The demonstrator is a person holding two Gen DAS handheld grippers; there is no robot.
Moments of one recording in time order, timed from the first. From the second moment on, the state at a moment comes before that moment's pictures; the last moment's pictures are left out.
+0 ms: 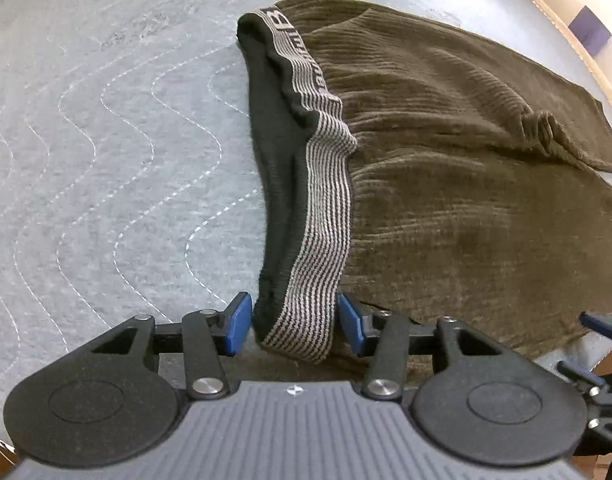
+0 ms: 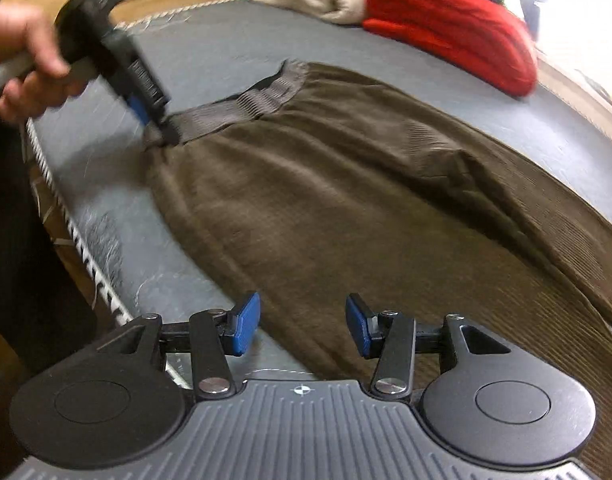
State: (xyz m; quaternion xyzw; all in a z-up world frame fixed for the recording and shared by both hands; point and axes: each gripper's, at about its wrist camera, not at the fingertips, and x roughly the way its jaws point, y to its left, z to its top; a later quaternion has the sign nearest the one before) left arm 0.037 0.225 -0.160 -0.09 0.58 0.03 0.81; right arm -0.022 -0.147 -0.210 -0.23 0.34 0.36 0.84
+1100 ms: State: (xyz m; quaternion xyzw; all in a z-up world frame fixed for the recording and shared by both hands) left arm -0.020 0.203 -0.115 -0.04 0.46 -0.02 0.88; right arm 0.013 -0.180 -0.211 -0.15 0.42 0.28 0.85
